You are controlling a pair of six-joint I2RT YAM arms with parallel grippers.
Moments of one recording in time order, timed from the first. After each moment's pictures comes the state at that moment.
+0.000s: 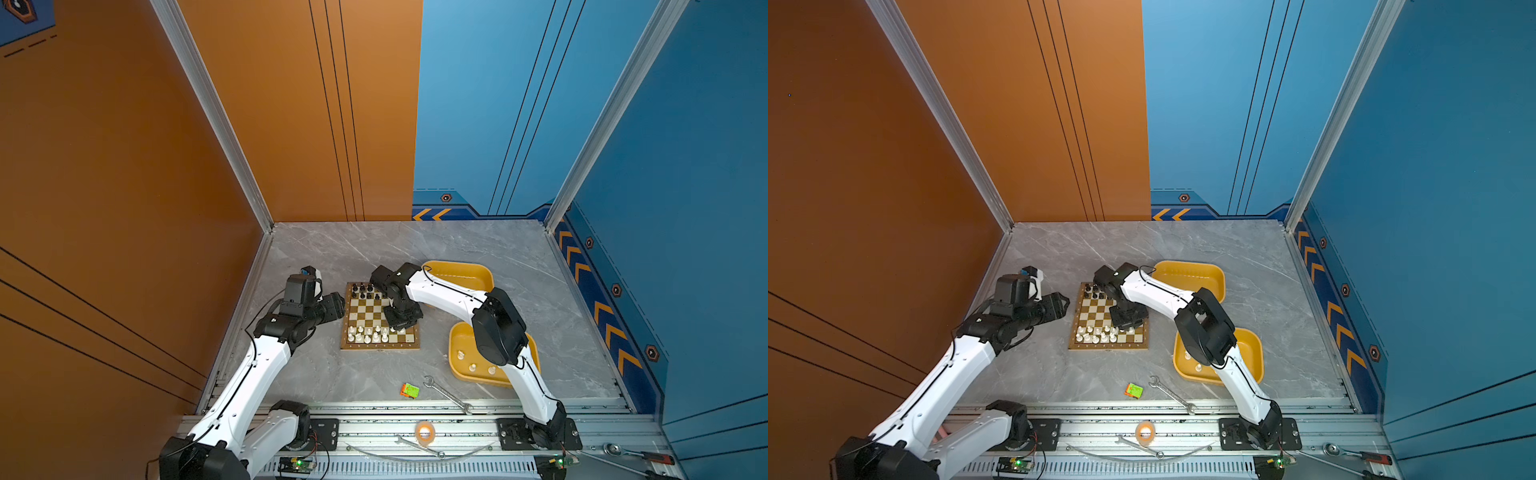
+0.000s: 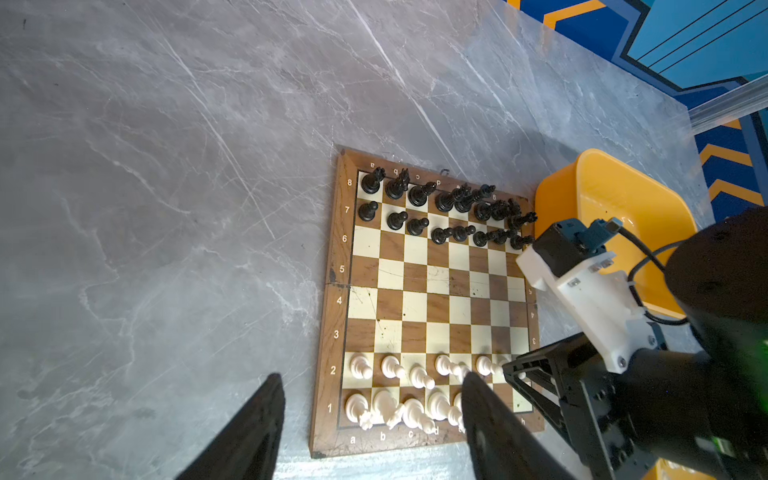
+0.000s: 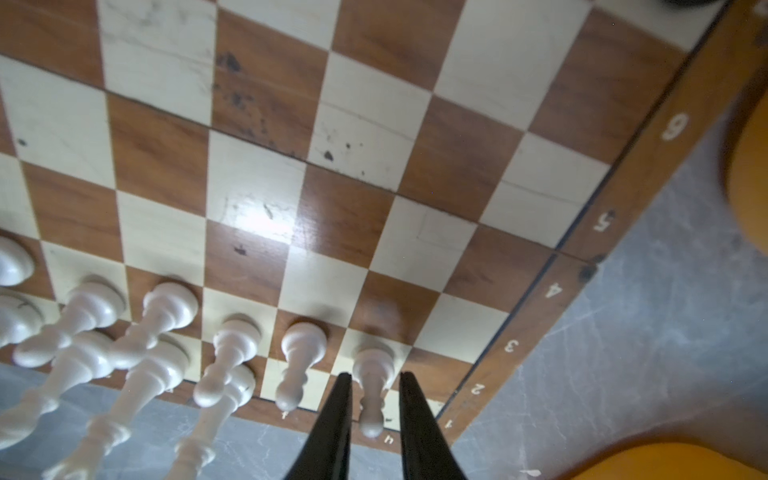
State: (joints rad) left arm -0.17 1.00 0.77 -0.57 0.11 -0.45; right arm 0.87 2.27 1.94 -1.22 -0.04 0.54
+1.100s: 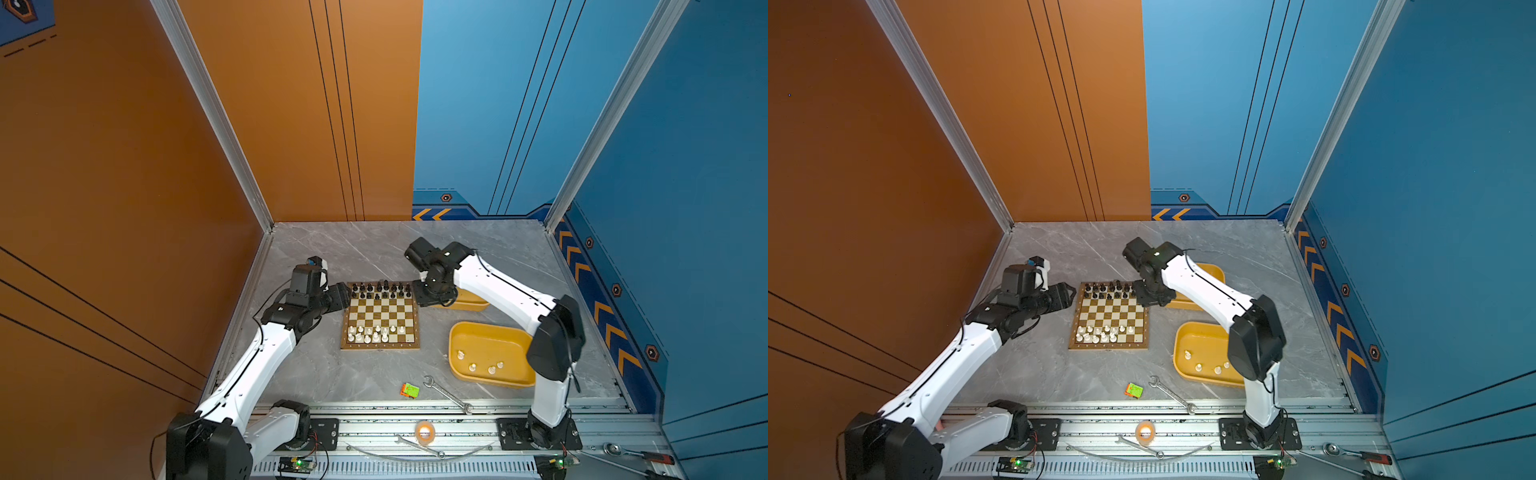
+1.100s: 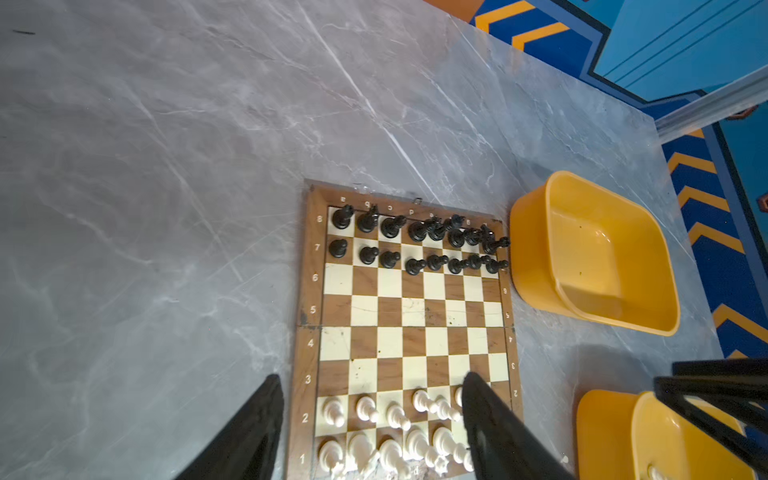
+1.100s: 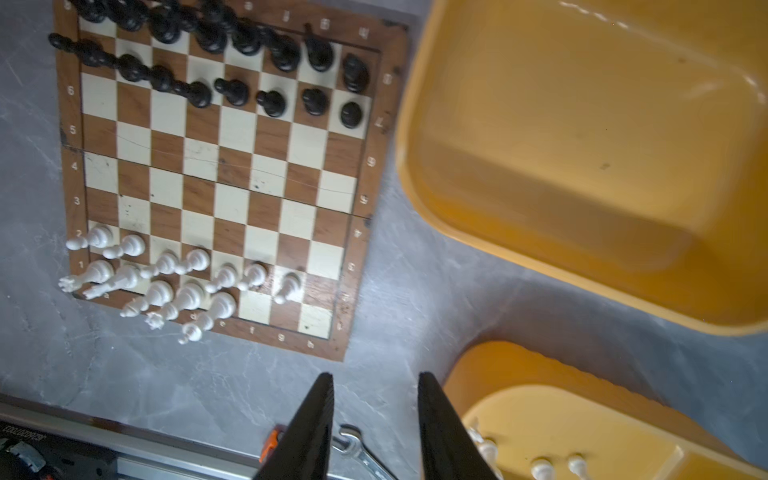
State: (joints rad) left arm -0.25 1.14 0.85 -0.46 0.12 -0.45; right arm 0.71 1.80 1.65 -1.21 0.07 0.53
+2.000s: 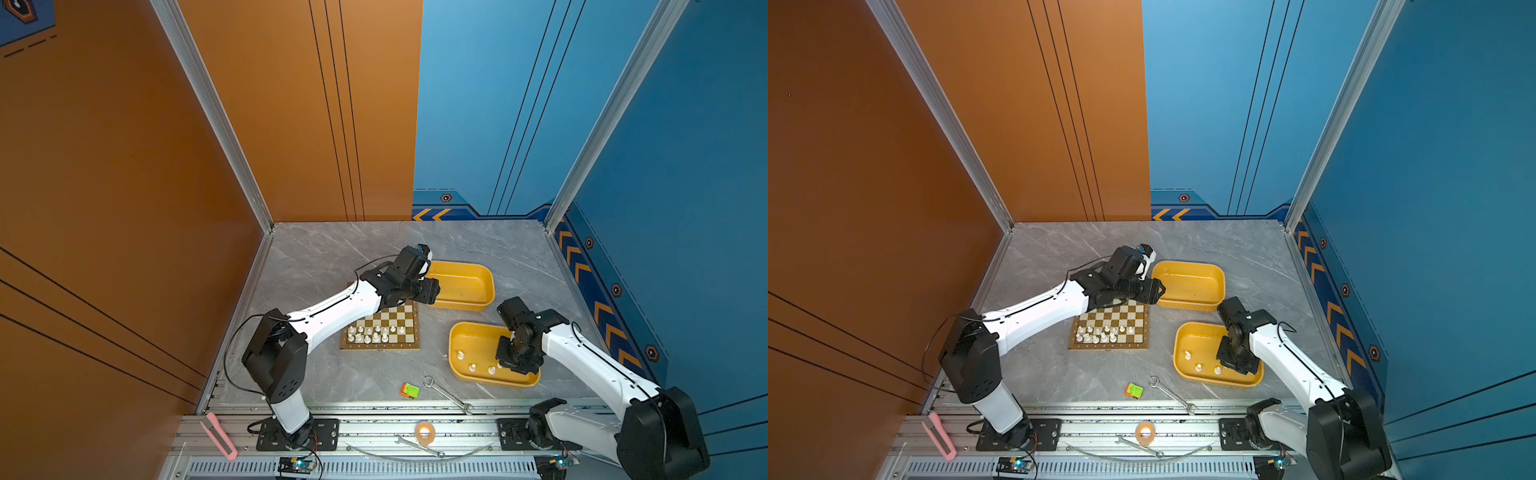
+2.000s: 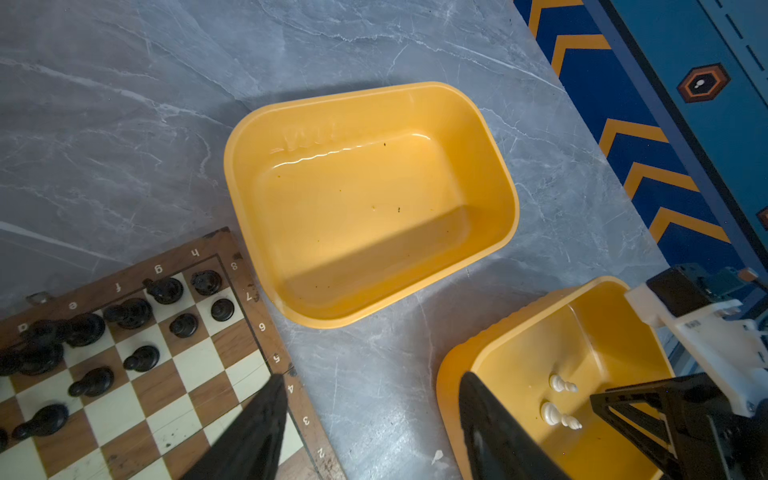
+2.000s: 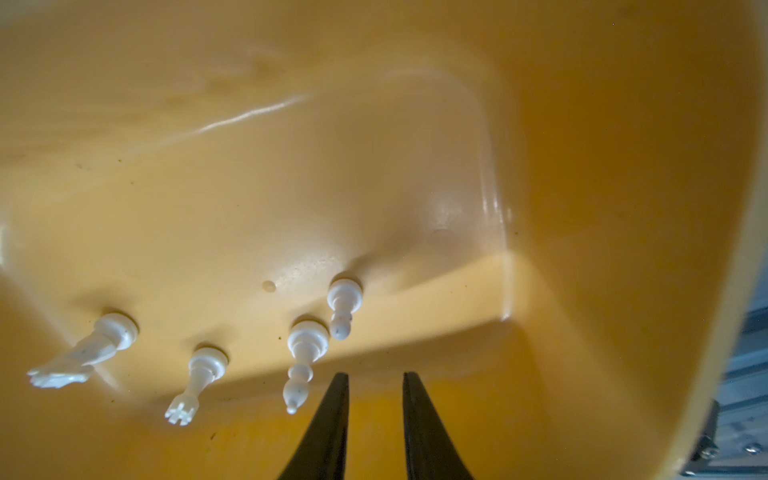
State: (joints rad) left arm -0.77 1.71 1.37 -0.44 0.06 -0.41; right arm 0.31 1.18 0.70 -1.07 -0.02 0.72
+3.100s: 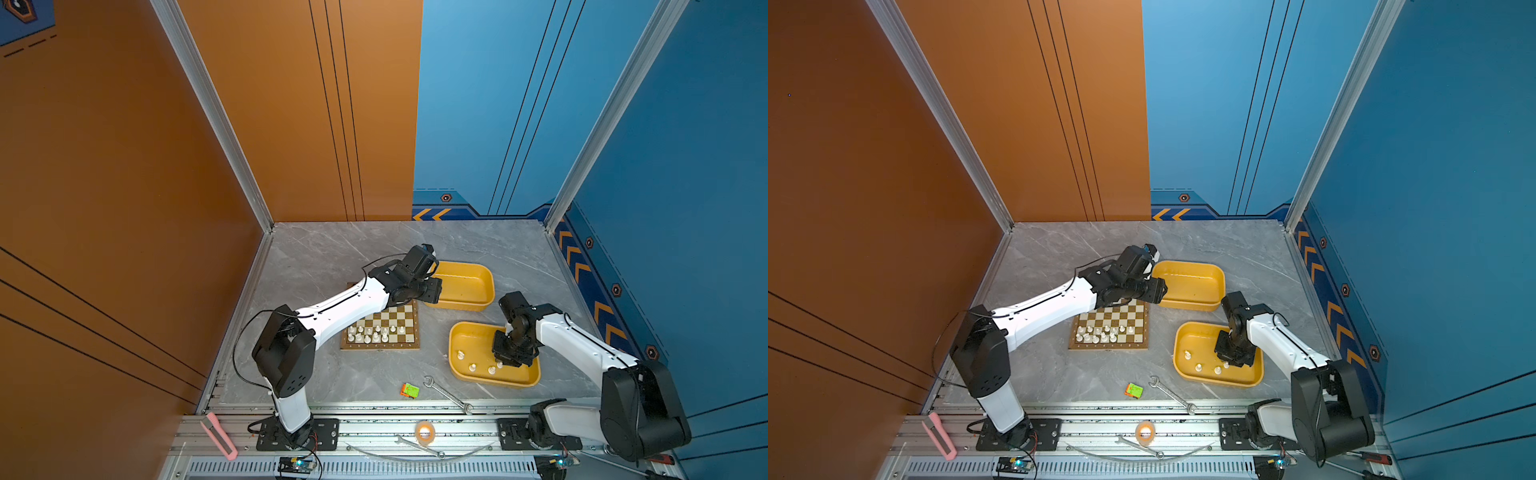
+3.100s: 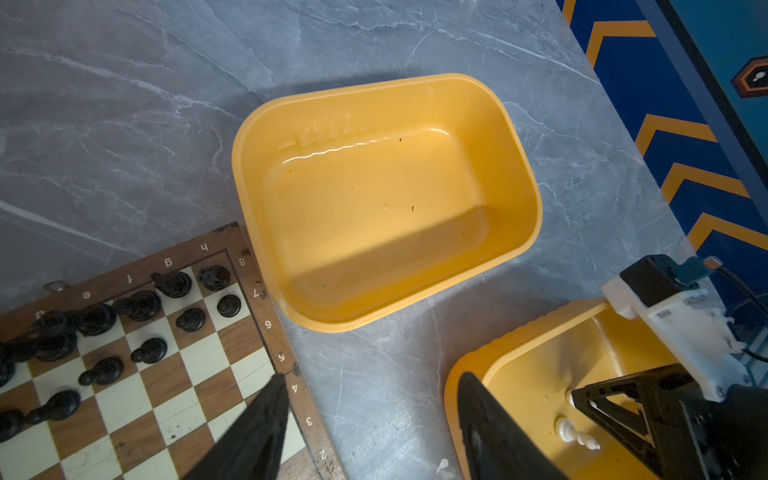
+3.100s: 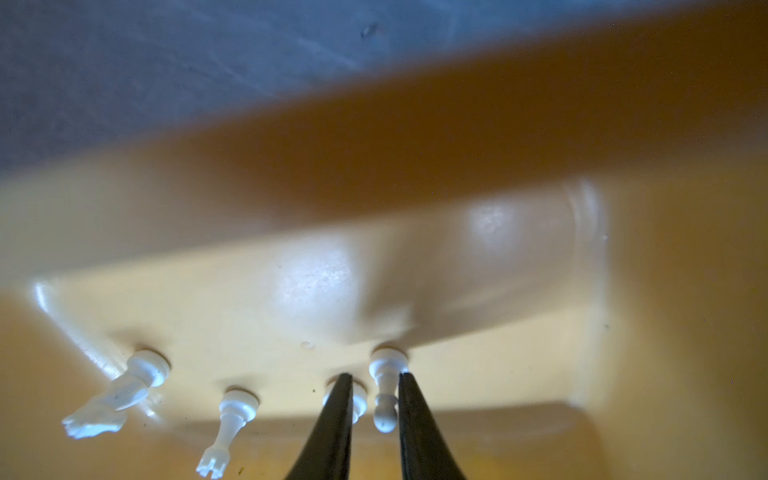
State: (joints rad) left arm -0.79 1.77 1.45 -0.50 -0.01 -0.44; right arm 0.23 1.31 0.70 -0.95 -0.12 0.60
